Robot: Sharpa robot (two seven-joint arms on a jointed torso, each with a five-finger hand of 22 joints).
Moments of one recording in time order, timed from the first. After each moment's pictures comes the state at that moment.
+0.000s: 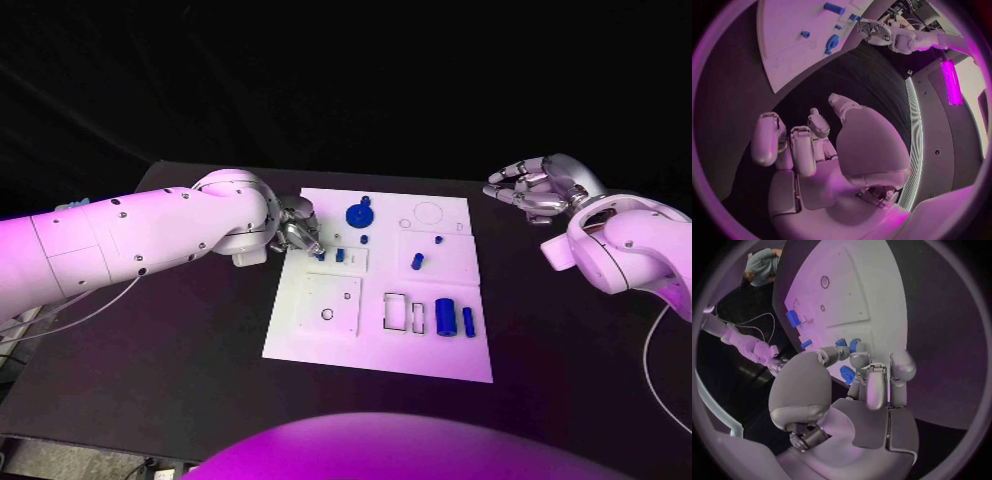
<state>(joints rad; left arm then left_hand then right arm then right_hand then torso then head) 1.23 -0.81 -0.05 1.46 -1.12 0.16 -0.46 1.09 -0.20 0.82 0.14 0.37 0.84 0.06 0.84 0.57 1.29 -0.03 1.14 0.78 1.47 -0.07 1.50 1.31 0.13 1.23 0.03 1.34 0.98 1.26 -0.90 -0.13 1.45 -0.71 -0.49 0.04 1.27 -0.14 0.34 0.19 0.26 0.77 0.18 0.29 0.43 1.19 0.09 1.24 1.13 1.46 0.02 1.49 1.31 0.07 1.38 0.13 1.27 1.31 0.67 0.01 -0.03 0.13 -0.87</state>
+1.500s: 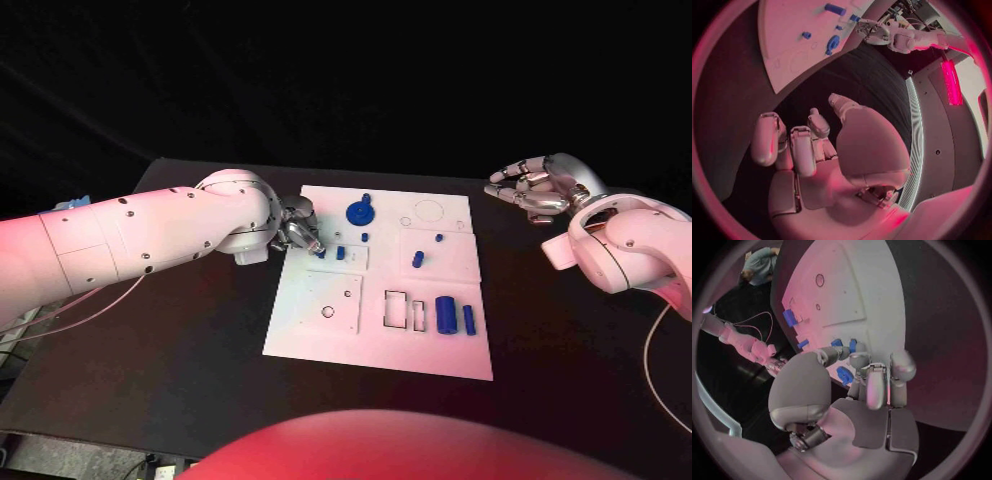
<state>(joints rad) 1.22 -0.79 -0.05 1.42 -1.12 0.16 -0.46 1.08 -0.21 0.82 0.14 0.38 0.84 0.06 0.84 0.57 1.29 -0.03 1.14 0.78 1.46 -0.08 1.50 1.31 0.13 1.23 0.03 1.34 0.98 1.26 -0.90 -0.13 1.44 -0.71 -0.49 0.04 1.27 -0.14 0.34 0.19 0.26 0.77 0.18 0.29 0.43 1.19 0.09 1.24 1.13 1.46 0.02 1.49 1.31 0.07 1.38 0.13 1.27 1.31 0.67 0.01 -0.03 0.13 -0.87</state>
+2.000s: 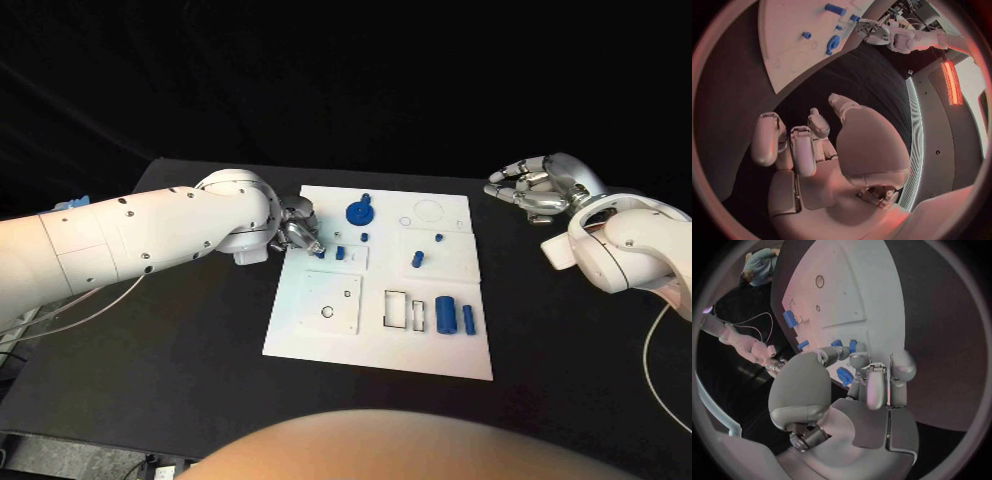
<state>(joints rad) 1.22 -0.79 -0.05 1.42 -1.13 0.17 -0.46 1.09 -0.21 0.81 0.14 0.38 0.84 0.06 0.84 0.57 1.29 -0.03 1.14 0.78 1.46 -0.08 1.50 1.31 0.13 1.23 0.03 1.35 0.98 1.26 -0.90 -0.13 1.44 -0.71 -0.49 0.04 1.27 -0.14 0.34 0.19 0.26 0.77 0.18 0.29 0.43 1.19 0.09 1.24 1.13 1.46 0.02 1.49 1.31 0.07 1.38 0.13 1.27 1.31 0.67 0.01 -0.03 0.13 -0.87</state>
